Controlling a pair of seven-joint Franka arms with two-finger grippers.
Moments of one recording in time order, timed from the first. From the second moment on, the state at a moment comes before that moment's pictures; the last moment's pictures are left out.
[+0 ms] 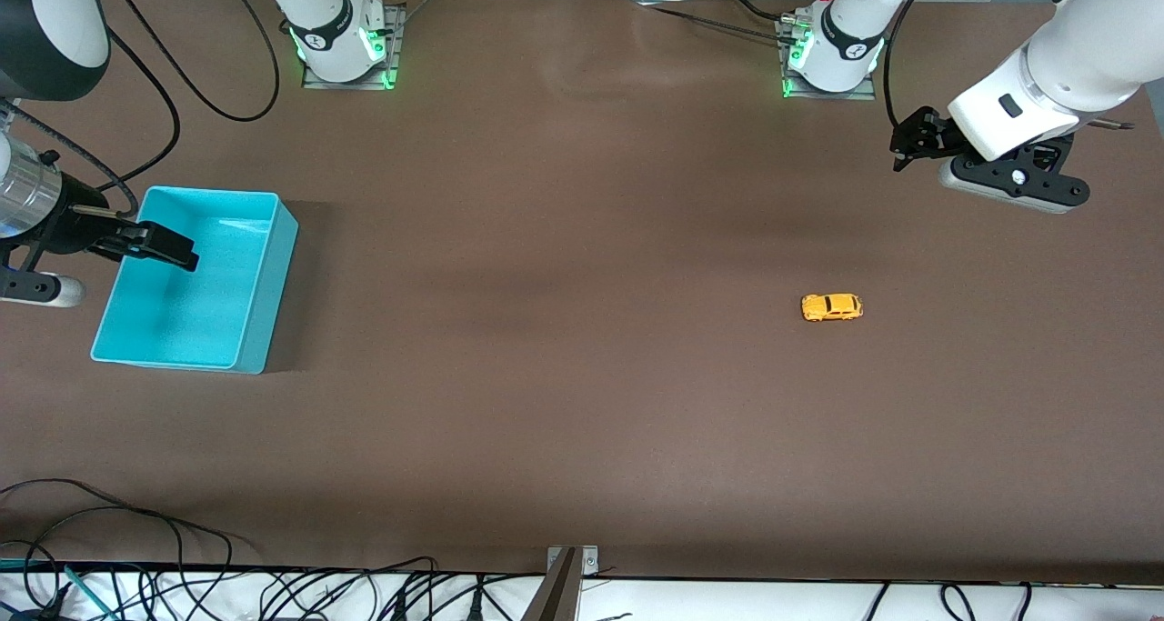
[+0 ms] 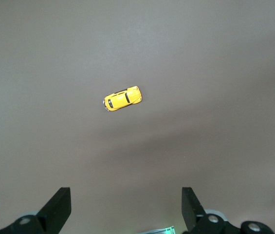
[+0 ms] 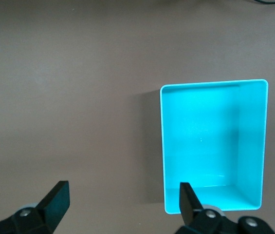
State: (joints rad) left arm -0.03 -0.03 -0.15 -1.69 0.00 1.53 0.08; right arm 0.03 0.23 0.01 -1.44 0.00 1.64 0.16
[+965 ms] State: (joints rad) left arm -0.03 0.00 -0.15 -1.69 0.00 1.53 0.09; right arm 0.03 0.23 0.01 -1.44 0.00 1.64 0.16
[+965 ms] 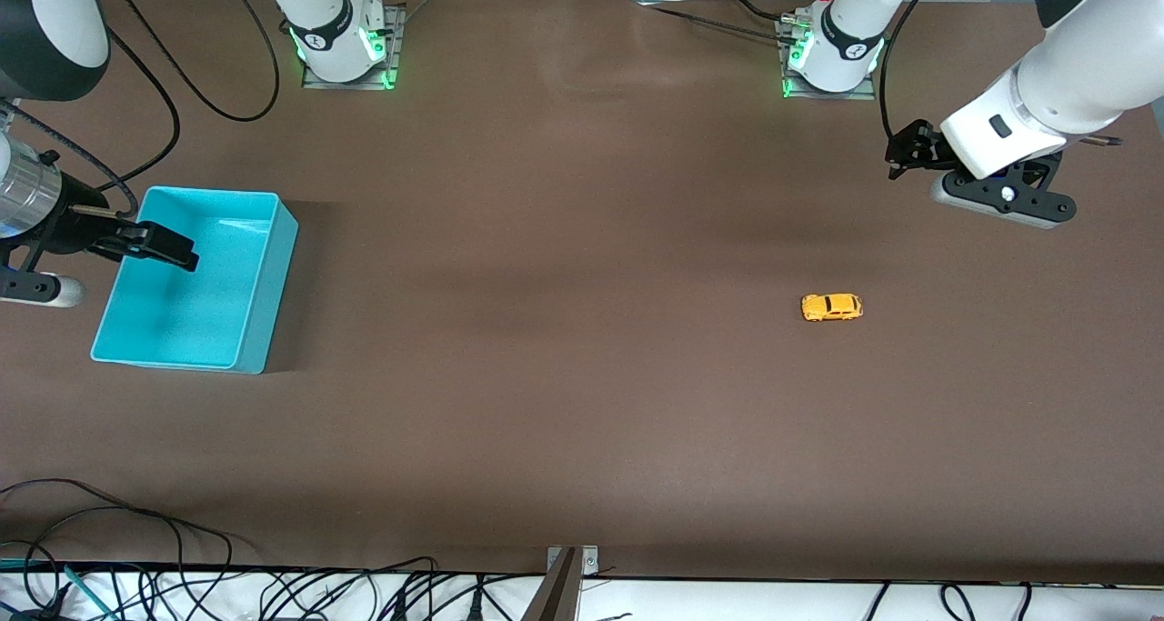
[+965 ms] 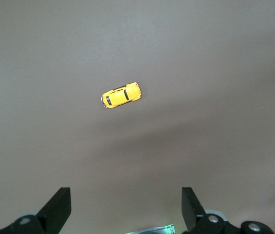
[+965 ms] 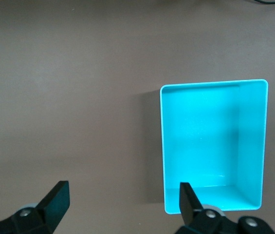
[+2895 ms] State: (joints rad) left arm 0.02 0.25 -0.14 -2.00 0.01 2.16 1.24; right arm 0.03 0.23 0.01 -1.44 0.00 1.64 0.16
